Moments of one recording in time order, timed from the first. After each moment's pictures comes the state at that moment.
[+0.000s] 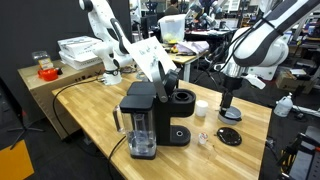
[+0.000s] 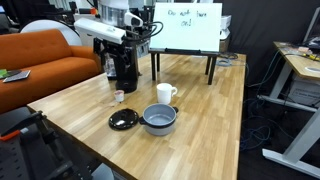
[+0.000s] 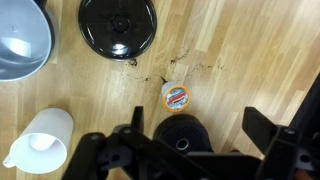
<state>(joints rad) 0.07 0.17 0.06 -2.46 0.43 2.58 -0.74</state>
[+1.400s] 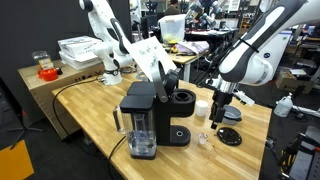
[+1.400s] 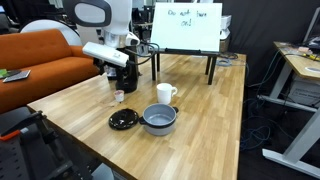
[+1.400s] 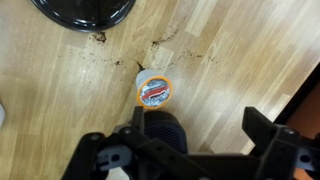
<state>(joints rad) -0.10 0.38 0.31 -2.39 0.63 2.71 -1.03</state>
